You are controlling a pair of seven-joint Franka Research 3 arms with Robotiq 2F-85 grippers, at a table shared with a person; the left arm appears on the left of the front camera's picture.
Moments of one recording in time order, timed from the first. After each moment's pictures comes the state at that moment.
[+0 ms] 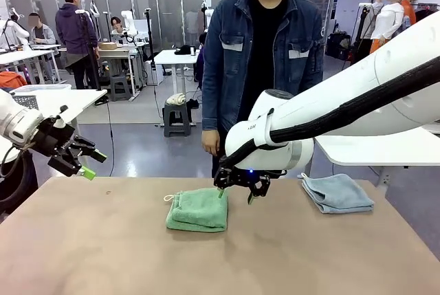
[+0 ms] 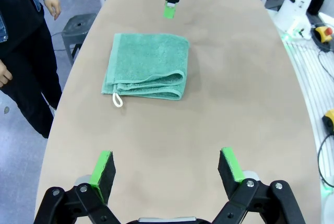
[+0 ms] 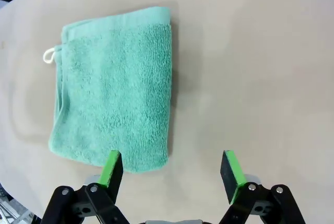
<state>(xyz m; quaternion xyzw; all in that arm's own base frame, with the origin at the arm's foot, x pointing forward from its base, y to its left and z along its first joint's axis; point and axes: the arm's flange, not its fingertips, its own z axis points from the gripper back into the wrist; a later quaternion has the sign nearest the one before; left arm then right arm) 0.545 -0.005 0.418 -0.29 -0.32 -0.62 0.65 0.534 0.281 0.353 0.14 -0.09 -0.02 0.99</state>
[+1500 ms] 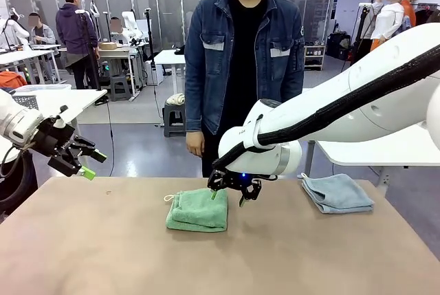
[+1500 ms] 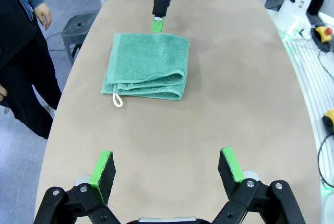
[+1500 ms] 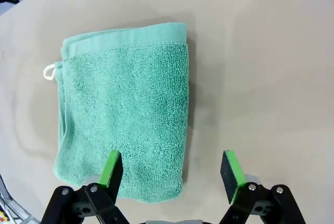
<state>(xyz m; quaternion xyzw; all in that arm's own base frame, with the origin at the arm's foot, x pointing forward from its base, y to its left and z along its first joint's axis) 0.545 -0.005 0.417 -0.29 -0.32 -0.62 0.65 0.557 0.296 0.328 0.16 -0.08 -0.03 0.98</state>
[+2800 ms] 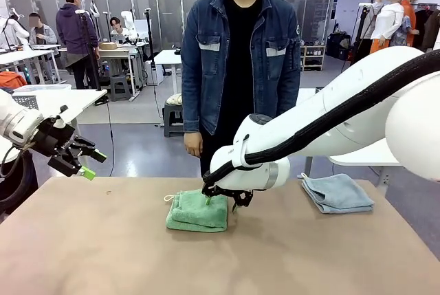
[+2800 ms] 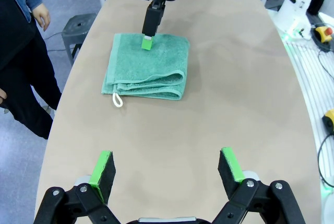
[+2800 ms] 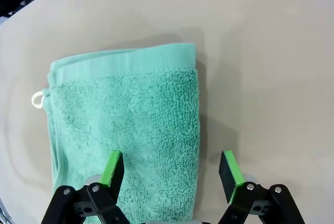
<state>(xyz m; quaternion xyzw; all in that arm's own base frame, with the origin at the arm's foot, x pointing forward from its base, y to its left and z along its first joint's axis) 0.545 -0.005 0.417 -0.29 -0.32 -0.62 0.65 0.571 0.316 0.290 0.16 -0.11 -0.05 0.98</state>
